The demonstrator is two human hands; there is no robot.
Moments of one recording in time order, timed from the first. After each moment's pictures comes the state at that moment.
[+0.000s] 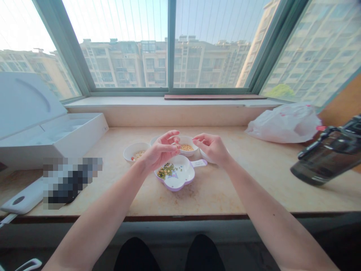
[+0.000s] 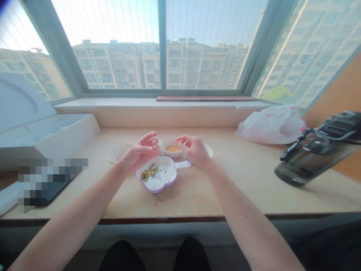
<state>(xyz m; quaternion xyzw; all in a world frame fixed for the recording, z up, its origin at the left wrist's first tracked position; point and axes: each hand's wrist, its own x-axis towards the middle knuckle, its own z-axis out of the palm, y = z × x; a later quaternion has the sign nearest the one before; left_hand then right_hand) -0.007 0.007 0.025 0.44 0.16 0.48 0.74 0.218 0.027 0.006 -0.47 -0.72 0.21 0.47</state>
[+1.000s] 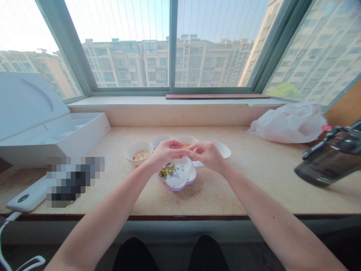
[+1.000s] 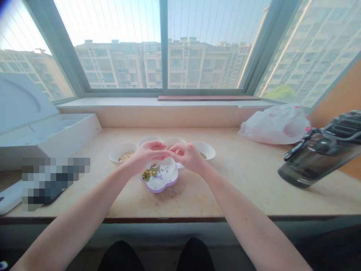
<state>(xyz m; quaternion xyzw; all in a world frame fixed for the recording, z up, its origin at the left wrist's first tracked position) 0.000 0.020 0.000 0.60 0.38 0.43 0.56 0.204 0.020 -0.008 -0.41 -0.77 0.25 0.41</state>
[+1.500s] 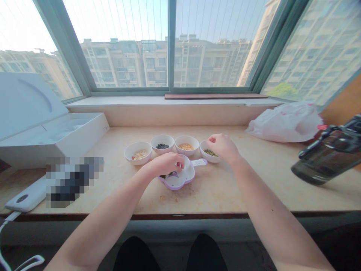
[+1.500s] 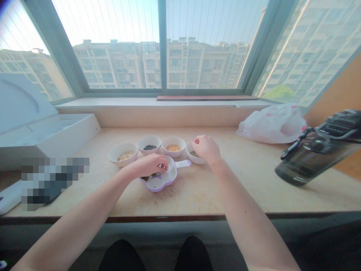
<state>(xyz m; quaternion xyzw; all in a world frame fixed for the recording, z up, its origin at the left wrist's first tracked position) -0.004 0.023 -0.006 0.91 0.35 0.09 0.21 0.250 0.049 0.003 -0.71 -0.66 -0.02 0.24</state>
